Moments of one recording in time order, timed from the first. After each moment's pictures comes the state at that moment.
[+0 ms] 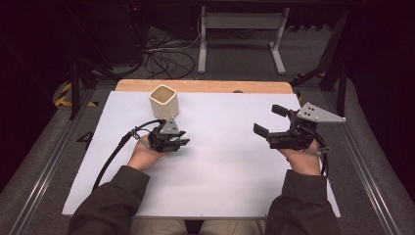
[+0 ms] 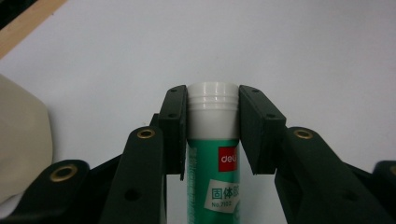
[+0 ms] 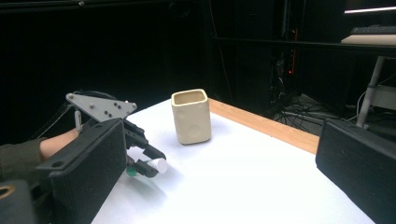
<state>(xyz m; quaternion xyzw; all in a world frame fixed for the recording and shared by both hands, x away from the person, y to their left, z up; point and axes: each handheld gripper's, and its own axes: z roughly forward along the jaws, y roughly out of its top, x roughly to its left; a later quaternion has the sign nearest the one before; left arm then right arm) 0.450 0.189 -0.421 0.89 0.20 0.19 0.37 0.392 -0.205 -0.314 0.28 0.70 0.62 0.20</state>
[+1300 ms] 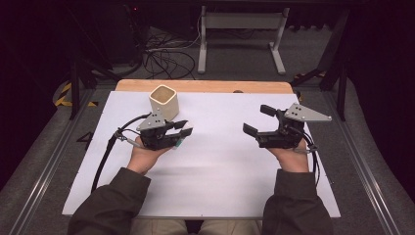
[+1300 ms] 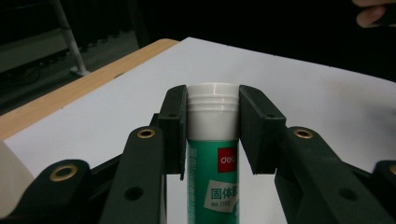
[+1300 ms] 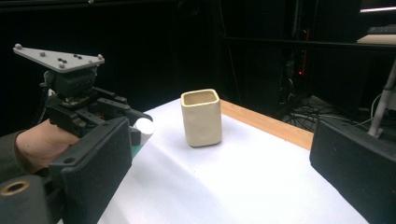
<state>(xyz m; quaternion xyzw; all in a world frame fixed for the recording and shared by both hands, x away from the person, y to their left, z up) 0.418 0.199 -0.375 0.78 0.21 0.17 0.57 0.400 -0.182 -0.322 0.27 0.71 0.63 0.19</state>
